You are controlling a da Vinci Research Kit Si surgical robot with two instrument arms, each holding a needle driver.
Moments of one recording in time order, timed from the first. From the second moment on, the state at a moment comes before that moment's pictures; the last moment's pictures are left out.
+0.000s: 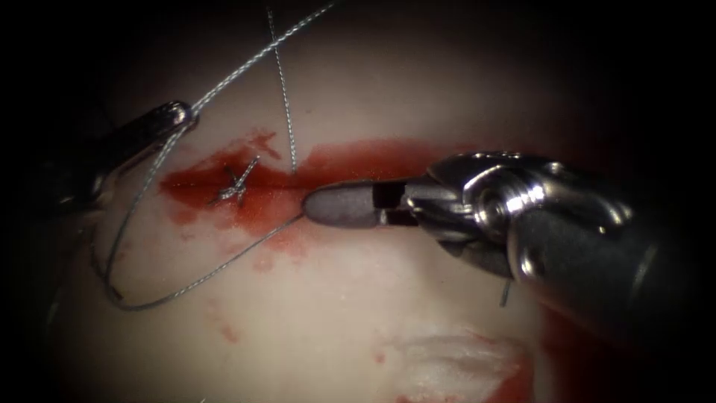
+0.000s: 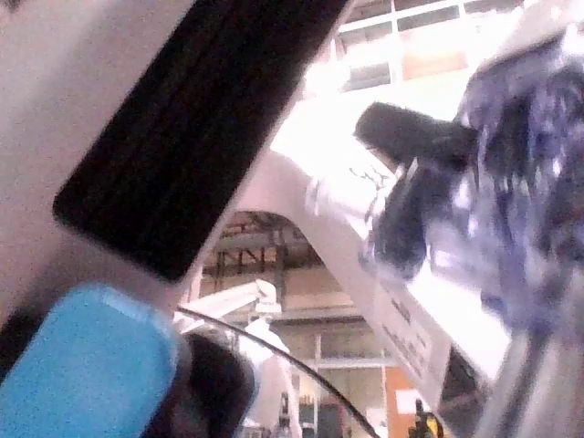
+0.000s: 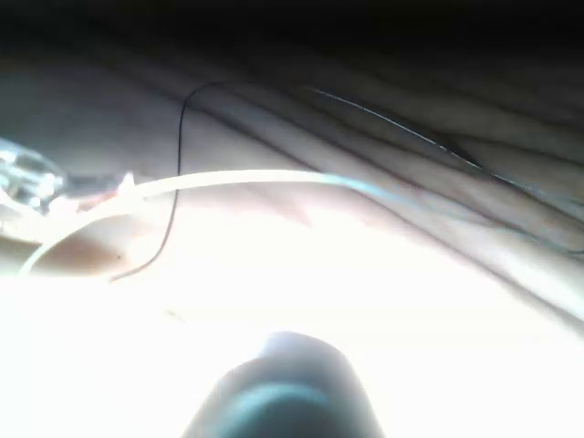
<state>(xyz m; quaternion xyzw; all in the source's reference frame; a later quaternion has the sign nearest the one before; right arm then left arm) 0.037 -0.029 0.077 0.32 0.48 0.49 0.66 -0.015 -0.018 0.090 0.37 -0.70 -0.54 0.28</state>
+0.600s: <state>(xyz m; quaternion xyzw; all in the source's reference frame) 0.036 -0.028 0.082 0.27 0.62 0.24 0.69 -0.012 -0.018 0.093 0.43 -0.57 -0.51 0.48</state>
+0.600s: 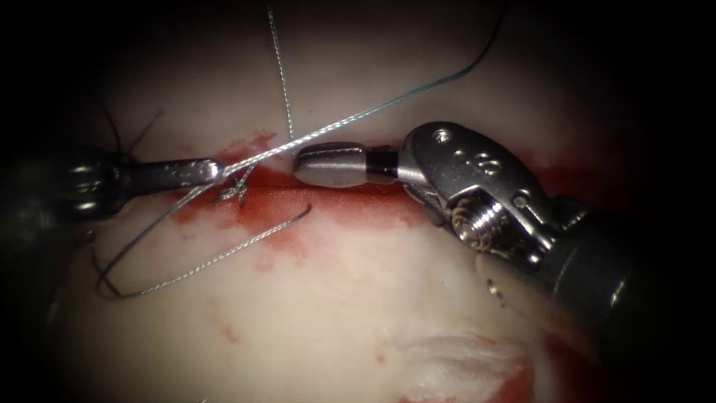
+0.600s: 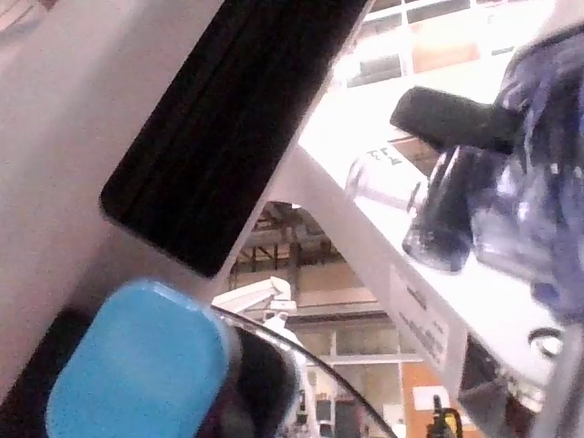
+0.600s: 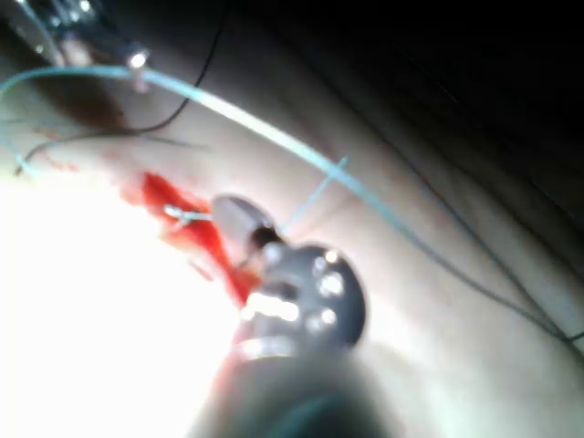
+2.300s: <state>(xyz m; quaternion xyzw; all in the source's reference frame) 0.038 -0.027 0.079 0.37 0.51 0.74 0.23 -0.009 -0.017 0.093 0.32 -0.56 -0.57 0.52</state>
